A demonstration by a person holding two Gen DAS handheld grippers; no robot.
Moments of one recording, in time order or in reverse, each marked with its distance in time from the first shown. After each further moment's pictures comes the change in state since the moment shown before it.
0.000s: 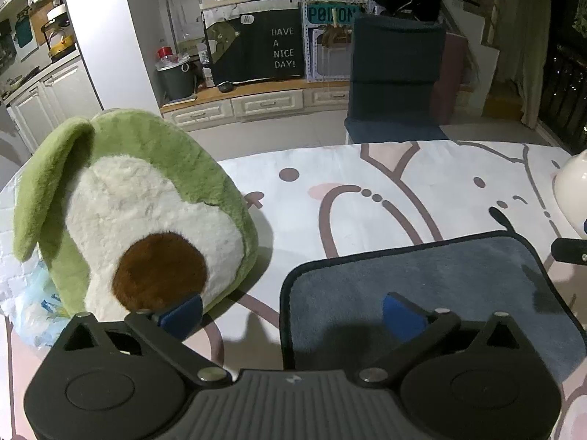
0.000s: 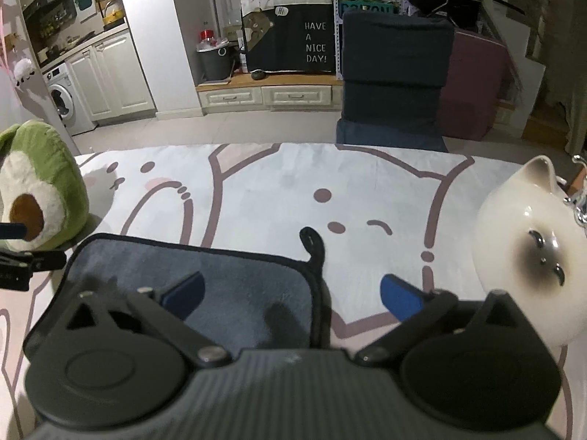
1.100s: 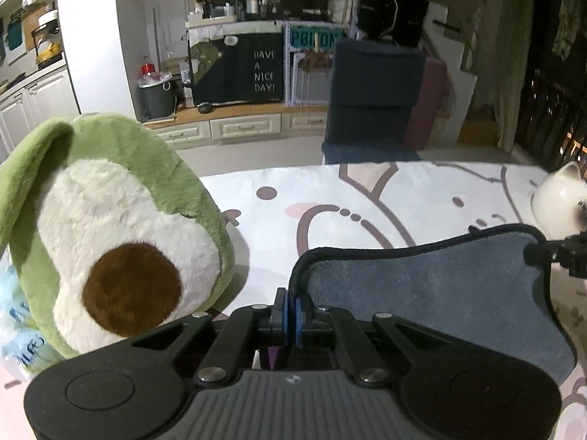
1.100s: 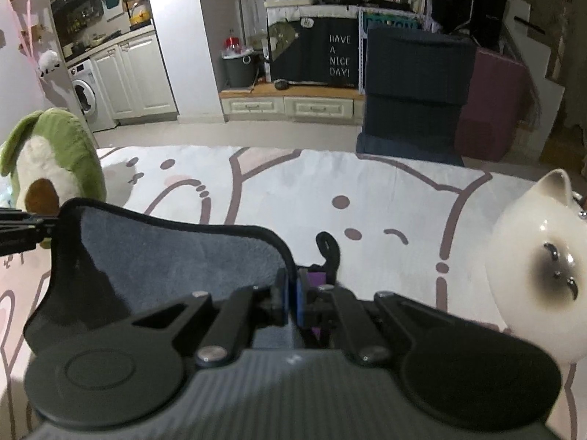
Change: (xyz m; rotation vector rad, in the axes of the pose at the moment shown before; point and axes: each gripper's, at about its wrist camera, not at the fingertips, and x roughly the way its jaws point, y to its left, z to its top) left arm 0.014 0.002 -0.006 -0.003 -0.086 -0.089; right arm 0.006 0.005 -0.009 -0.064 -0.025 0.053
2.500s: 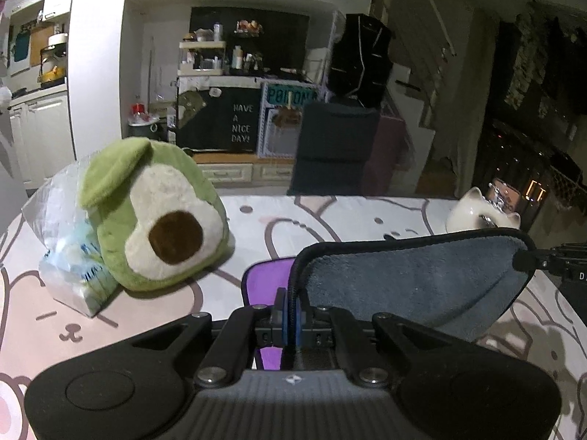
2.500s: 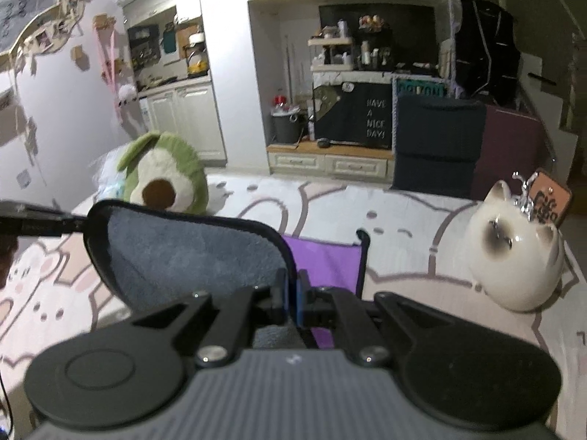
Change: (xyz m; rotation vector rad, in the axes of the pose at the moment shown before) left arm -0.156 0.005 -0.088 -0.051 -0.212 -0.125; right arm -0.160 0.024 -0.096 -0.073 -0.255 0.112
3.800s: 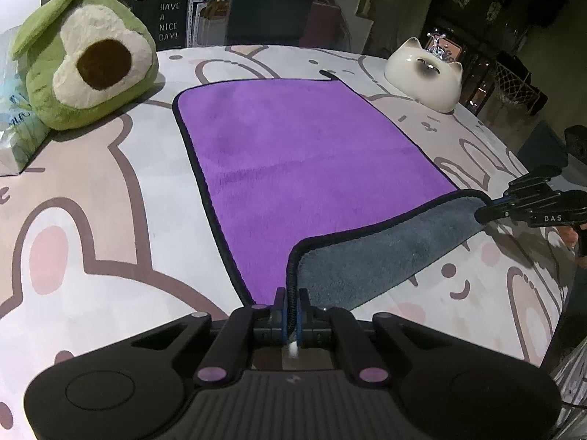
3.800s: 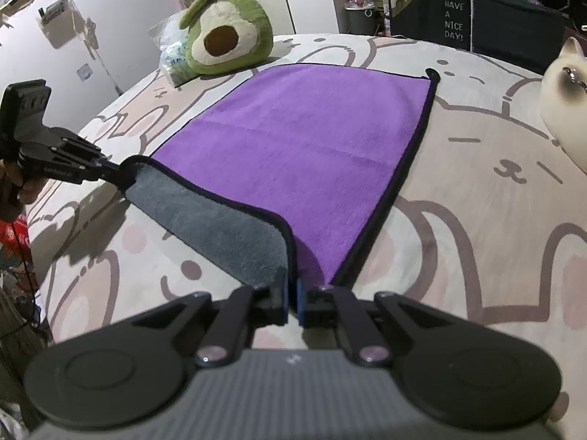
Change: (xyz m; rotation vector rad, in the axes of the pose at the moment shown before) left arm 0.003 0.002 -0.119 0.106 0.361 -0.221; right arm 0.010 -0.020 -0.126 -0.072 0.383 0.272
